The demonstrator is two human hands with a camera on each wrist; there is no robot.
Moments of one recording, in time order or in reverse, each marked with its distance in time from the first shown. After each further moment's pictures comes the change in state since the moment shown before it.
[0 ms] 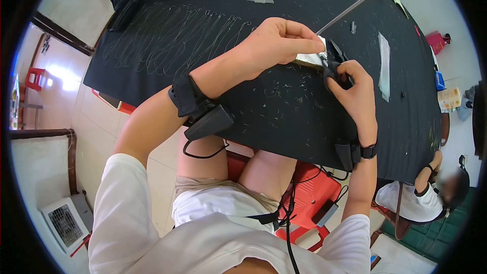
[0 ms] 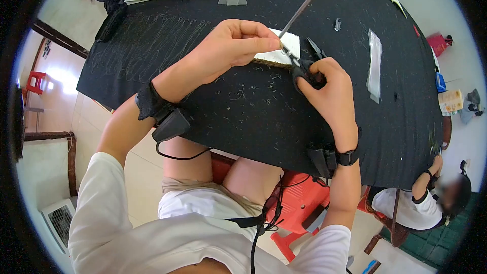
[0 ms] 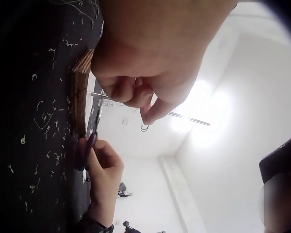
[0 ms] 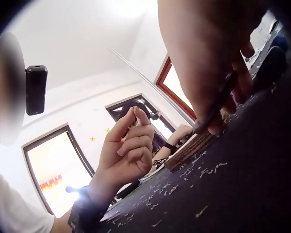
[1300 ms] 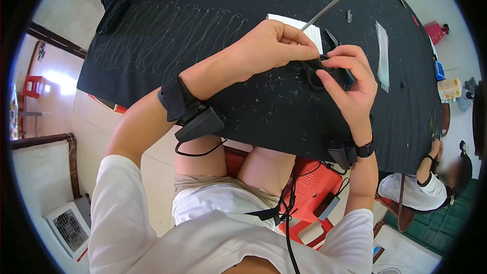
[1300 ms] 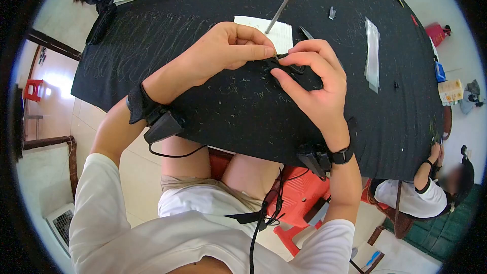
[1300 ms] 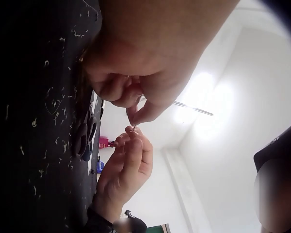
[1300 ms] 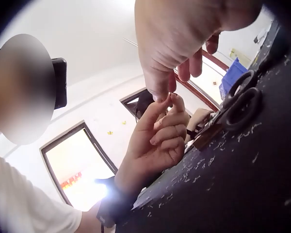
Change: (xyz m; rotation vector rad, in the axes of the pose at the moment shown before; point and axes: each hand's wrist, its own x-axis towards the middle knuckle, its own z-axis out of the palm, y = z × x) left_hand -0.004 -0.006 0.009 0.171 -0.034 -0.082; right_hand -0.006 -0.016 0.003 0.316 0.124 -0.430
